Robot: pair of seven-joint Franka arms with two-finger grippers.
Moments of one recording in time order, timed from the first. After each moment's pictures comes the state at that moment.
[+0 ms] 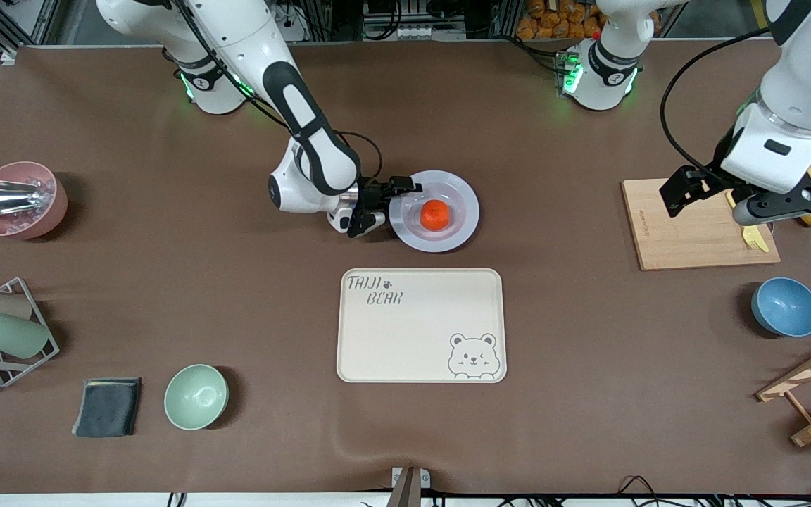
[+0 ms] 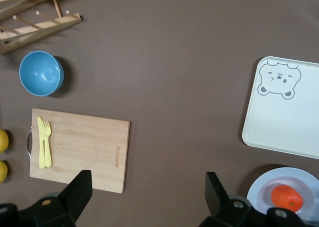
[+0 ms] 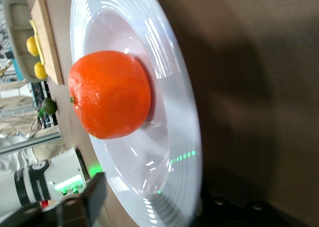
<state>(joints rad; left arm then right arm) 0.27 0.08 -0.52 -1.49 0.14 1.58 -0.42 0.80 0.59 -0.05 -2.09 1.68 2.25 -0.86</state>
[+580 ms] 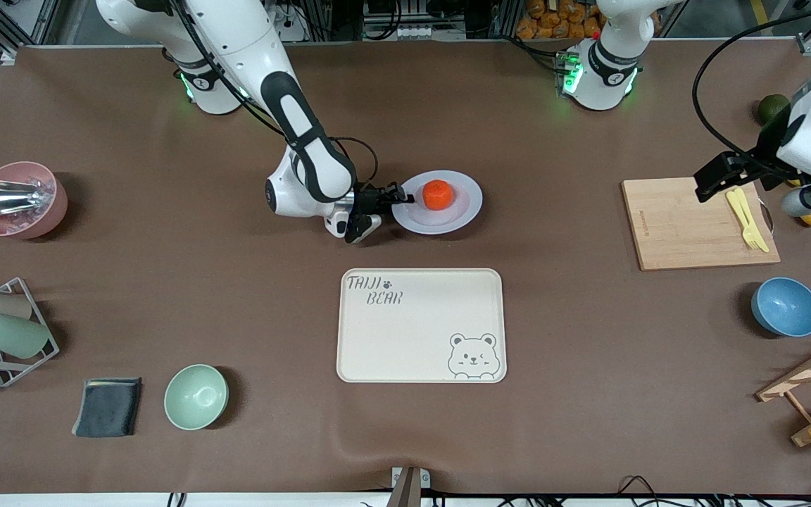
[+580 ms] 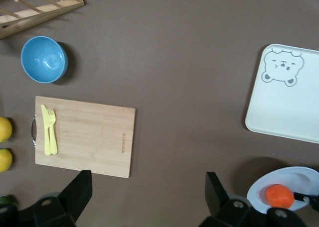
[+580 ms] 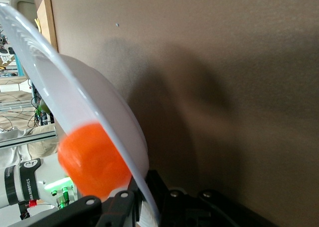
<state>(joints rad) 0.34 0.07 -0.50 -1.45 0.06 1.50 -0.31 0.80 0.61 -0.06 -2.08 1.71 2.26 -0.93</state>
